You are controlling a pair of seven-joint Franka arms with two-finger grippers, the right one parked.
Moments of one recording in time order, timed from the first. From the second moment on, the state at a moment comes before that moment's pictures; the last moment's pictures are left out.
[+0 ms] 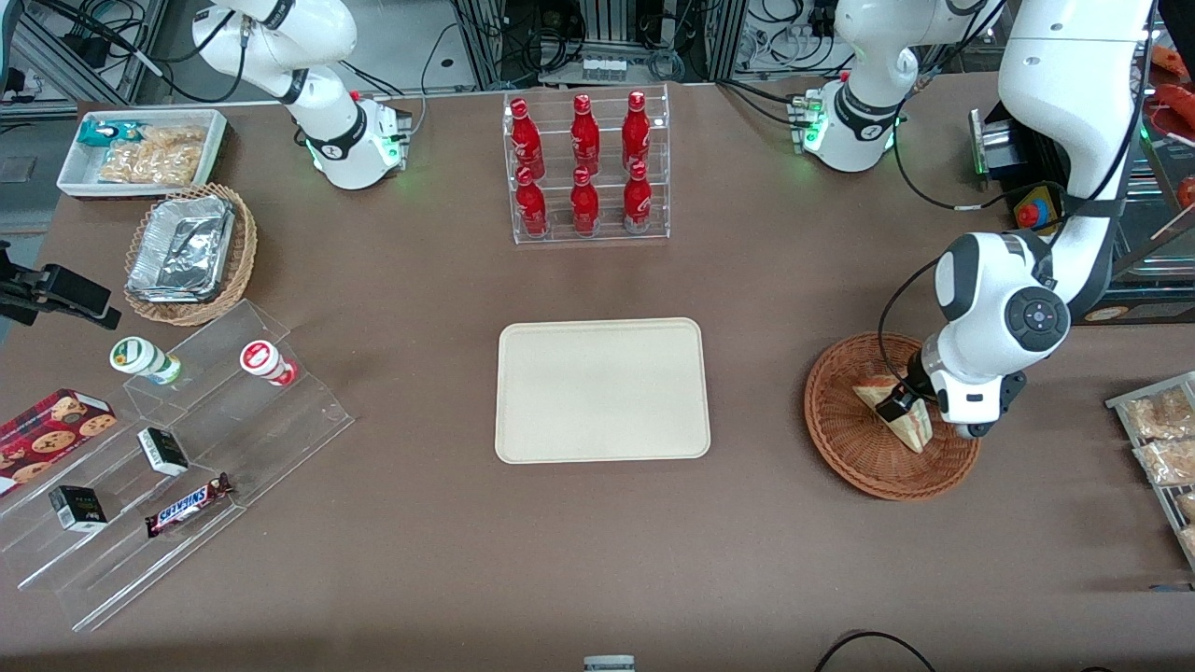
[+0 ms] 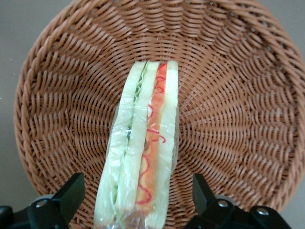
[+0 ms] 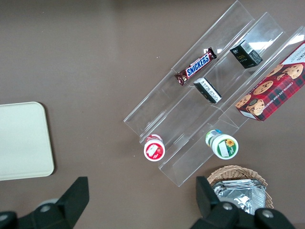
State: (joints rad) arm 0.05 0.36 -0.12 -2.07 0.04 2.36 -0.88
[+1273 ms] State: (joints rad) arm -0.28 0.40 -0.16 -1.72 0.05 1.98 -0.61
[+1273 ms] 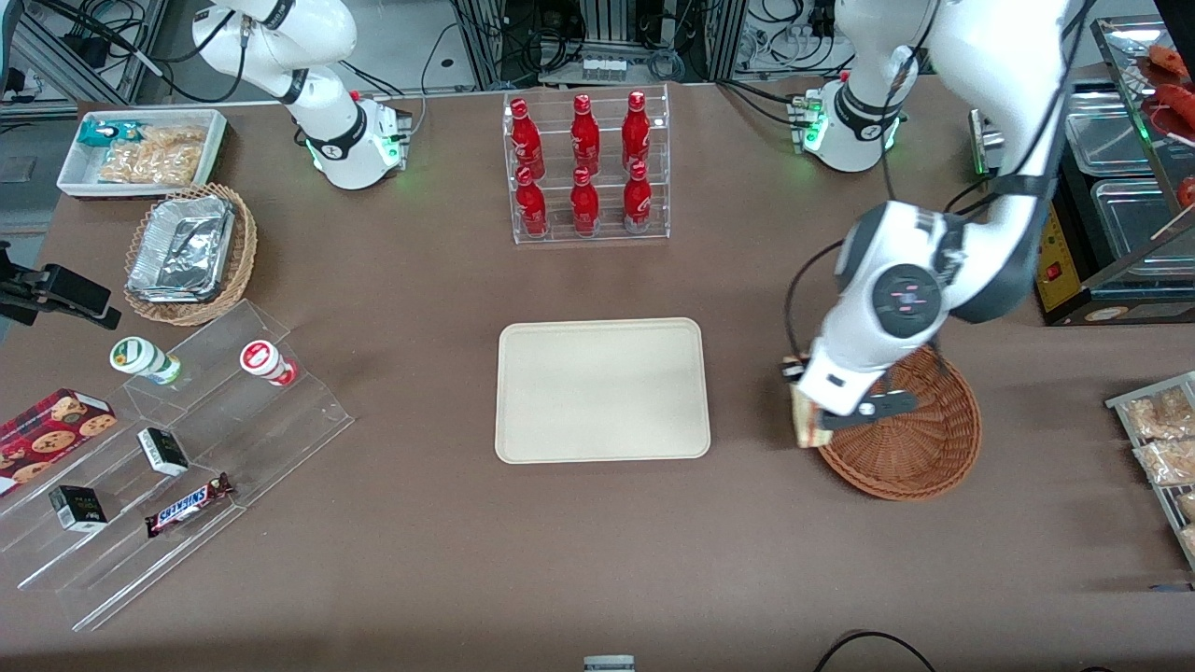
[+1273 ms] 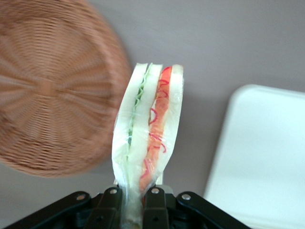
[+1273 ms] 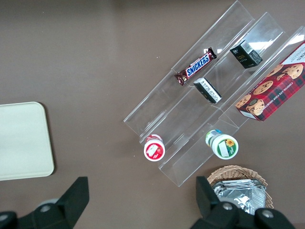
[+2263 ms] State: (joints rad) arm -0.65 0.88 -0.17 -1.21 0.04 1.96 -0.98
